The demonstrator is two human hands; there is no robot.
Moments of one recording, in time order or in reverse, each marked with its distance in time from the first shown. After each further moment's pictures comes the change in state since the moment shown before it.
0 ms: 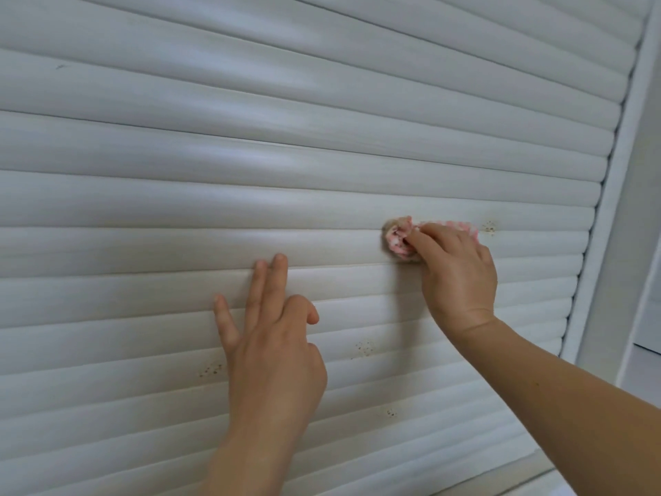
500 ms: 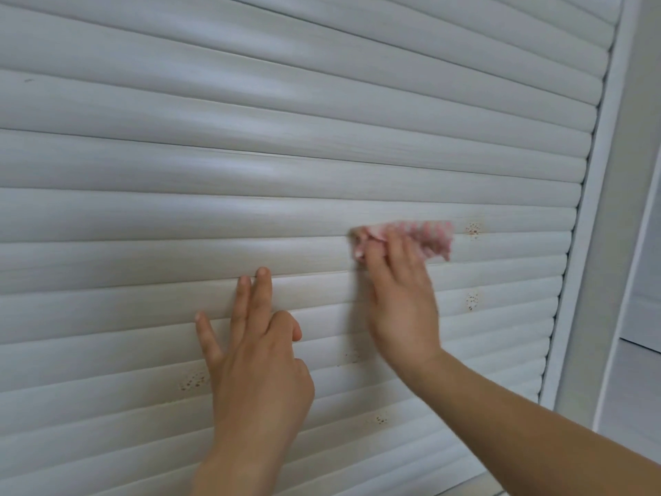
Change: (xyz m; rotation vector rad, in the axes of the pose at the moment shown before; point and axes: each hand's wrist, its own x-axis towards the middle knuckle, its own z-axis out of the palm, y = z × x) left_hand -0.003 0.001 0.005 0.119 -0.006 0.014; right_hand -0.021 -0.039 0.013 0.165 -0.116 0.090
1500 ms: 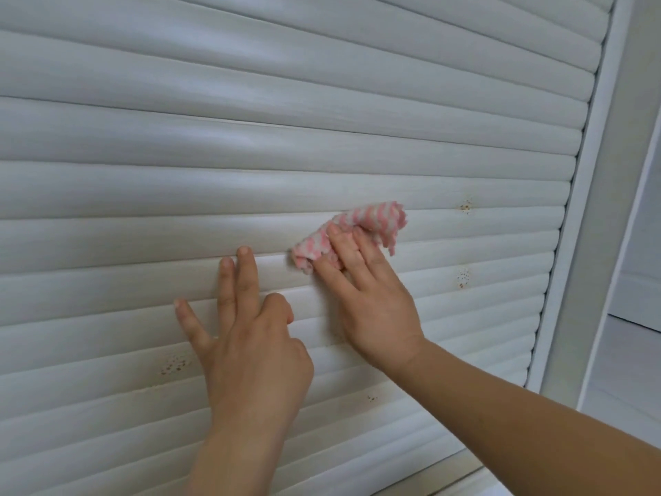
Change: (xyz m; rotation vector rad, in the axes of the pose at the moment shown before) left_hand 0.001 0.015 0.001 0.054 -0.133 -0.111; right_hand -0.023 0.007 0.013 0.022 0.024 -0.379
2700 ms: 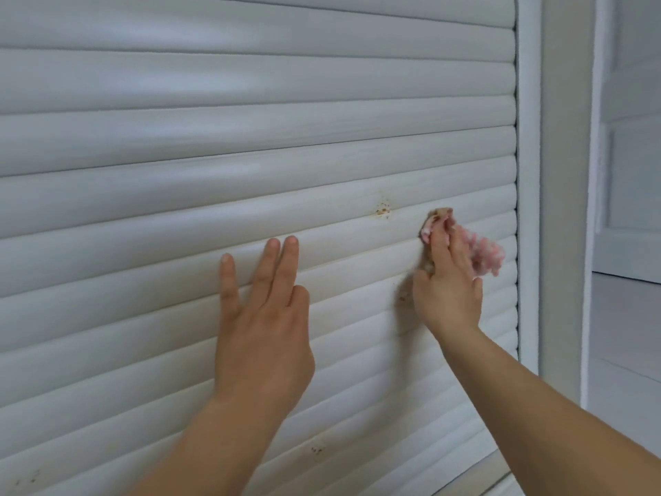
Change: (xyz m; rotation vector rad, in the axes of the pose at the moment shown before) left_hand 0.053 0.093 0.062 0.361 0.096 0.514; right_hand -0.047 0.159 -0.032 0.201 -0.167 1.122
